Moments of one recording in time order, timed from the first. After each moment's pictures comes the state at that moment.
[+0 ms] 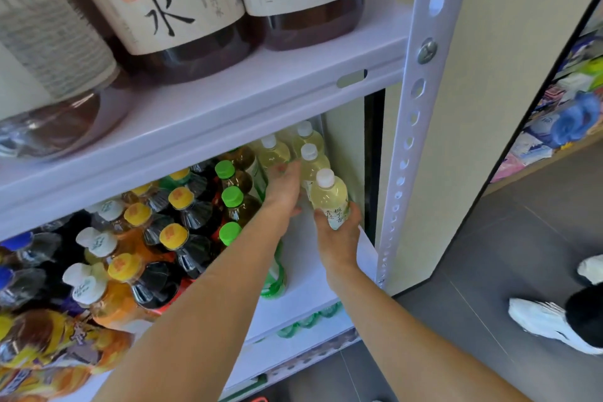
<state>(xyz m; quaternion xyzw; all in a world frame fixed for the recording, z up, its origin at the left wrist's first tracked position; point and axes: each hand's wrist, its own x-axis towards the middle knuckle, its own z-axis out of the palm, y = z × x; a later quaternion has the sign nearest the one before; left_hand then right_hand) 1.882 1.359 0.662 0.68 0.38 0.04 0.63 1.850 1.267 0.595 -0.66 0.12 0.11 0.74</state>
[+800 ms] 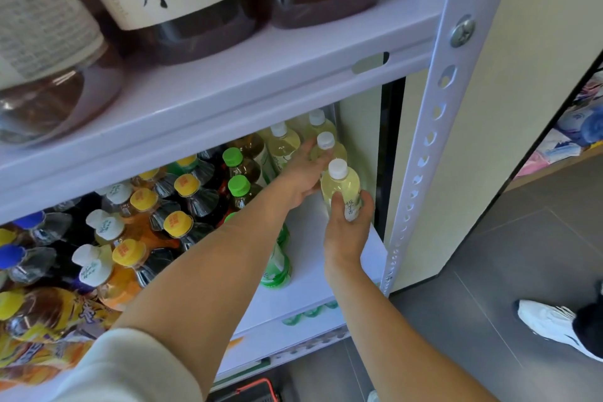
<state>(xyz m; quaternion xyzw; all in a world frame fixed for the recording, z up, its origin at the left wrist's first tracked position) 1.911 1.366 0.652 0.71 0.27 -0.03 0.65 1.850 1.278 0.598 -0.58 0.18 0.04 0.80</state>
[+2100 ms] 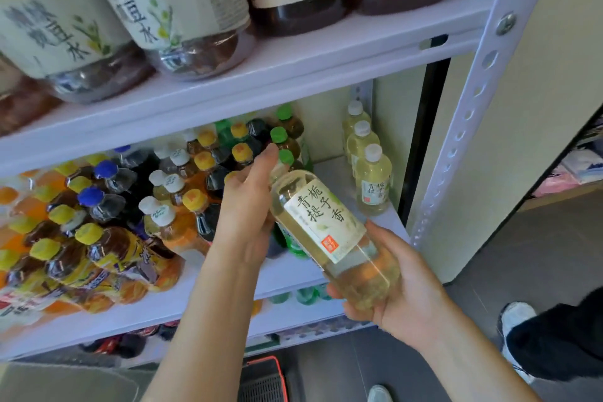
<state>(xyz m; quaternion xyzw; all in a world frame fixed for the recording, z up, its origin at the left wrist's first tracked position) 1.720 1.350 0.750 0.55 0.36 0.23 0.72 1.759 1.170 0.684 -0.37 0.04 0.57 0.73</state>
